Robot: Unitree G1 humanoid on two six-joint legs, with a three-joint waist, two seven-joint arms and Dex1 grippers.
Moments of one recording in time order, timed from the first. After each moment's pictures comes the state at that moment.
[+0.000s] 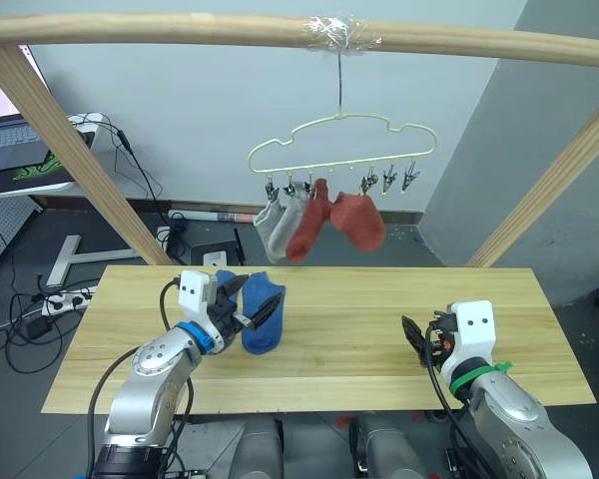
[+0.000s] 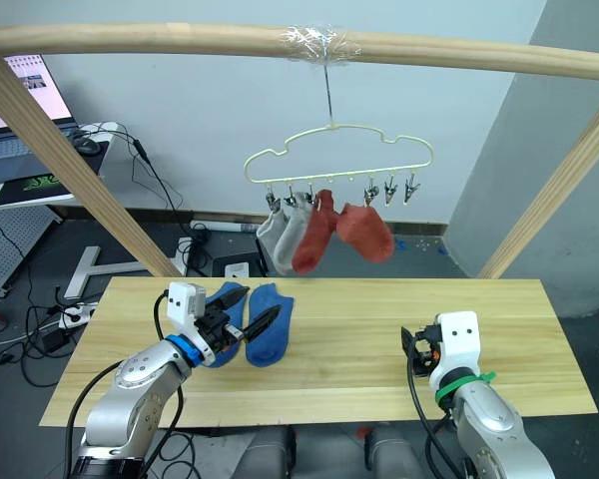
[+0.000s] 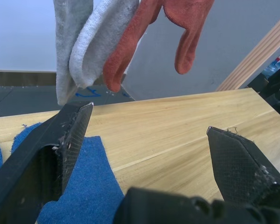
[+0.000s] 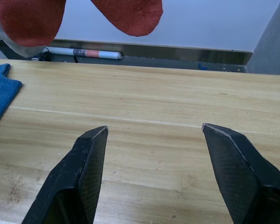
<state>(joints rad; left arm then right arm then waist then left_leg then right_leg) -0.02 0.38 0.07 -0.15 -0.34 0.30 -0.62 0.25 -0.19 -0.02 -0.72 0.23 0.78 0.14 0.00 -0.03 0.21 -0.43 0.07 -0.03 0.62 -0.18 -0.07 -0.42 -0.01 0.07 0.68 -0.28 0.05</state>
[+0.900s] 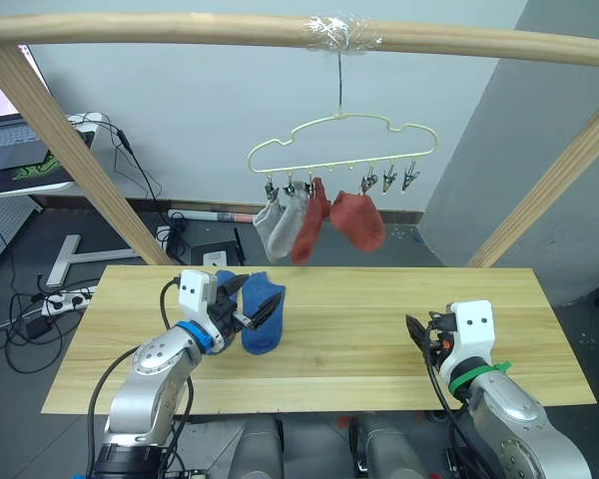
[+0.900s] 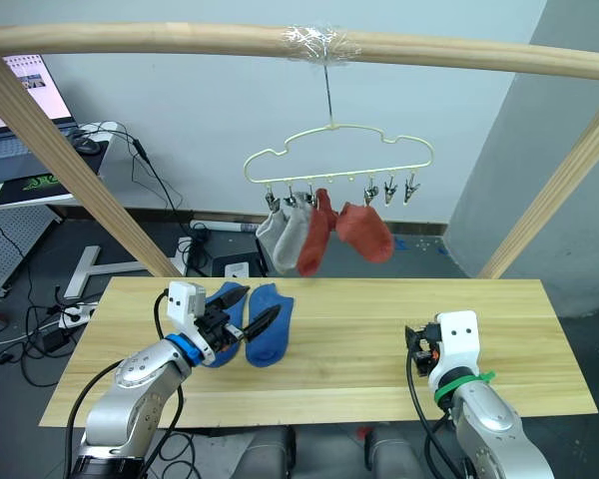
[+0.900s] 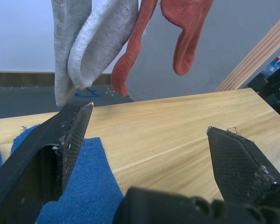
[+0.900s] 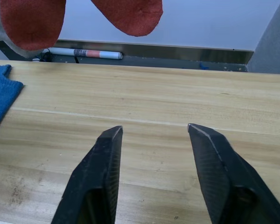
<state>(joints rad) -0.03 0.38 0.07 -0.15 -0.34 0.30 -0.63 0.25 -0.18 -0.02 -0.72 0.23 0.79 0.14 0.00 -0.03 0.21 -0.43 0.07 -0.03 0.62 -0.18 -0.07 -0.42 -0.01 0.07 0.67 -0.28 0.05</state>
